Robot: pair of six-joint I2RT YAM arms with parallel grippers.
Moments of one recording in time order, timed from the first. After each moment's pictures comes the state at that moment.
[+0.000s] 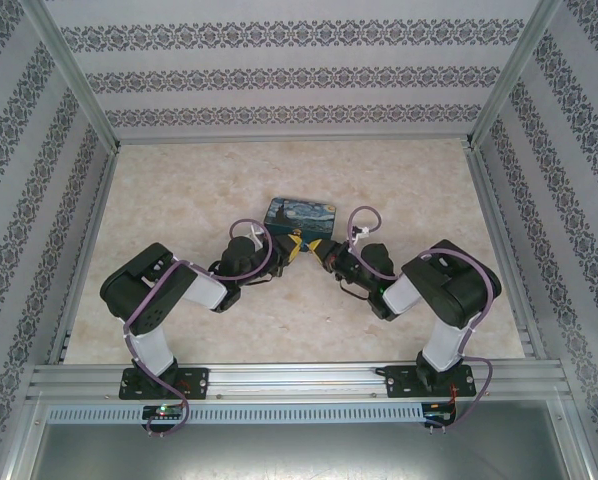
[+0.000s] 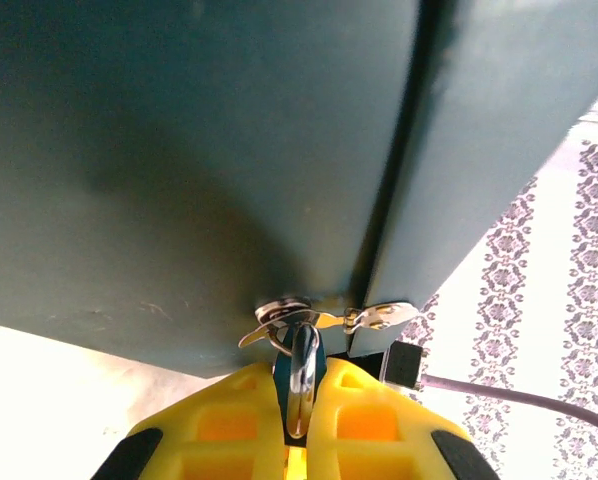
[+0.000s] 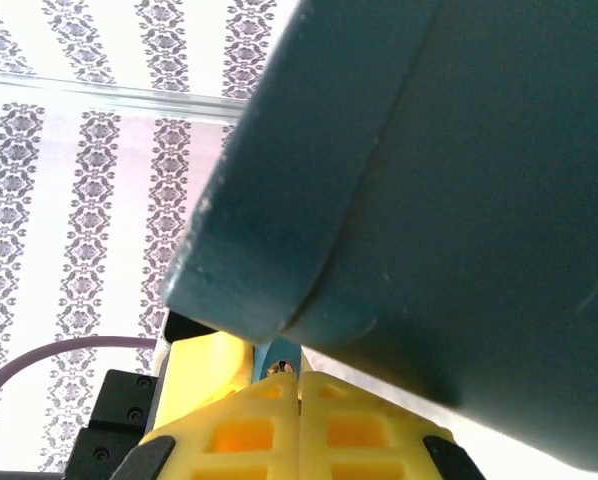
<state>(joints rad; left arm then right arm) -0.62 1.78 0.53 1.05 0.23 -1.61 0.55 1.78 0.36 1.27 -0.34 1.39</state>
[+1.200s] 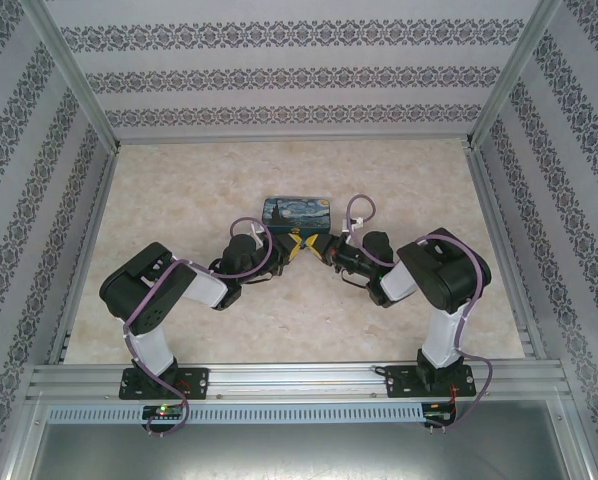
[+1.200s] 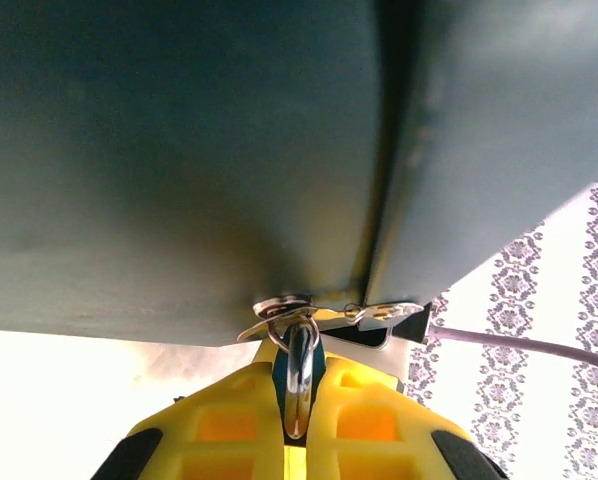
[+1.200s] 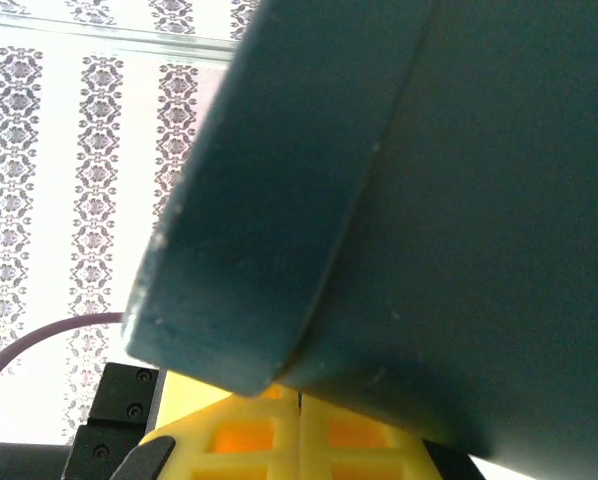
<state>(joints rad) -0.62 1.78 0.55 1.00 0.23 -1.60 0.47 1.89 0.46 1.27 -0.56 1.39</state>
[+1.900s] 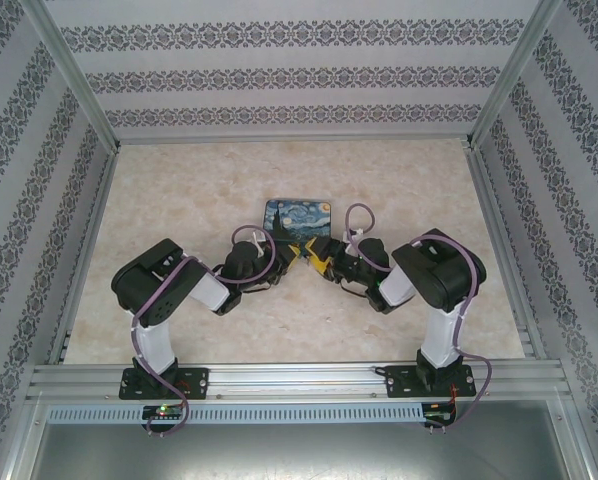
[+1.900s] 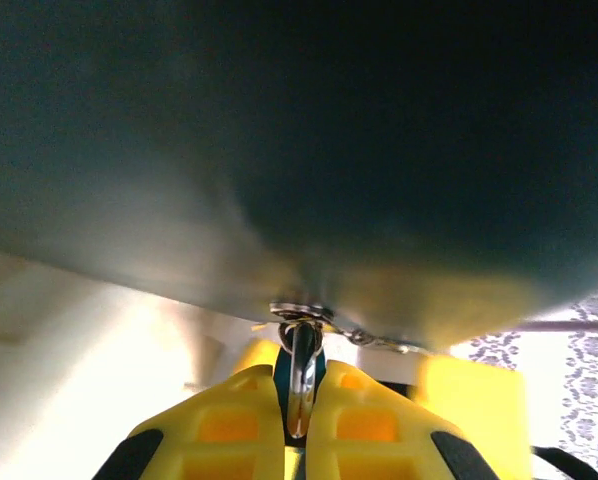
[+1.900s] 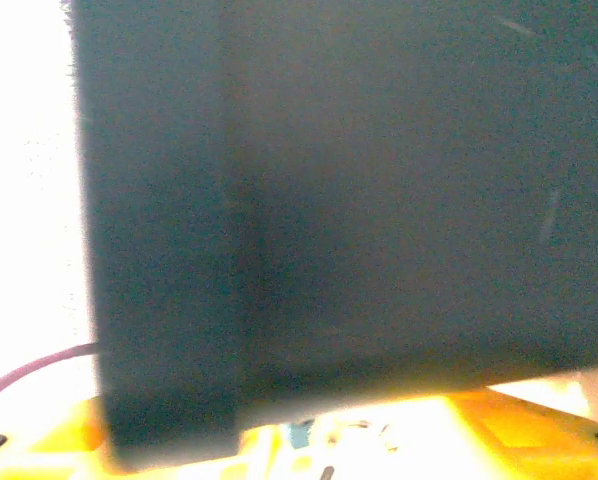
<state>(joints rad) -0.62 1.86 0.51 1.02 0.24 -1.47 0.49 1.90 0.40 1.22 -0.49 1.46</state>
